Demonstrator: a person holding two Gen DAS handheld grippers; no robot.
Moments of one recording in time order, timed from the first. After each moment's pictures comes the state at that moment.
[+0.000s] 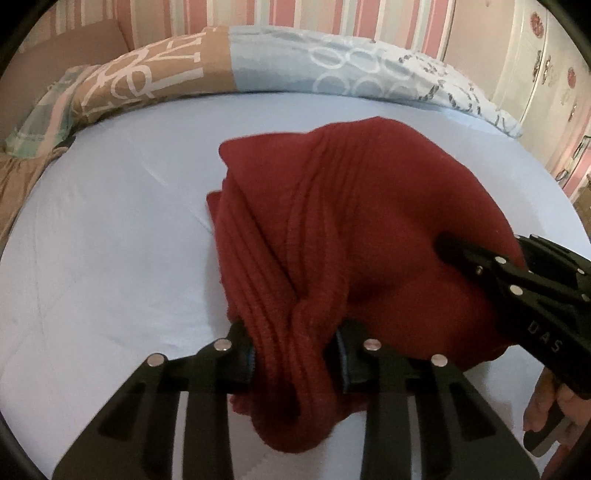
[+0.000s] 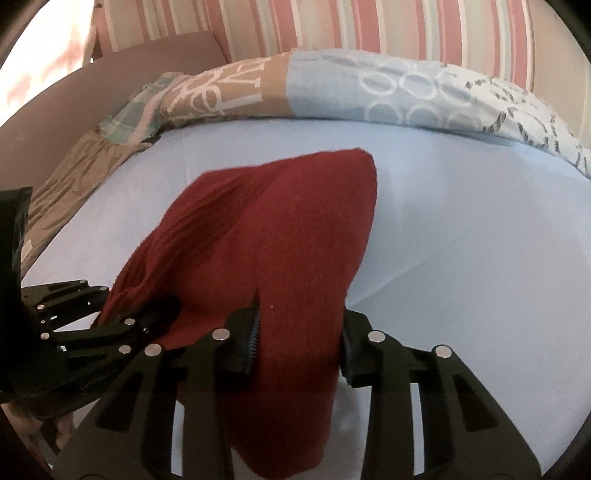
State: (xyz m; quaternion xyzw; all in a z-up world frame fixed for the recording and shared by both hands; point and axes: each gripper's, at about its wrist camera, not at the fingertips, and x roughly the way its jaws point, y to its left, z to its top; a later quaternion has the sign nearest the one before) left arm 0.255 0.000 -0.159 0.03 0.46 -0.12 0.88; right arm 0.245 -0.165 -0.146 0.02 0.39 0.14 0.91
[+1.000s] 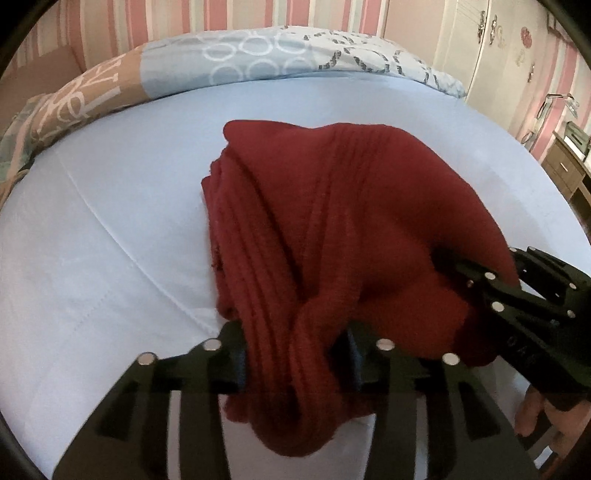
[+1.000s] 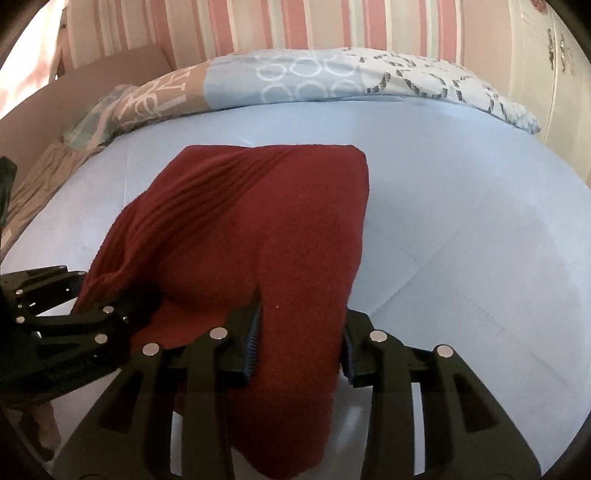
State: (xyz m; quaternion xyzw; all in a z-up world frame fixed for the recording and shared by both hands) left arm 0.158 -0.169 -0.187 0.06 0.46 -0.18 0.87; right arm 0.109 -0.327 -0.184 0.04 0.40 0.05 0.92
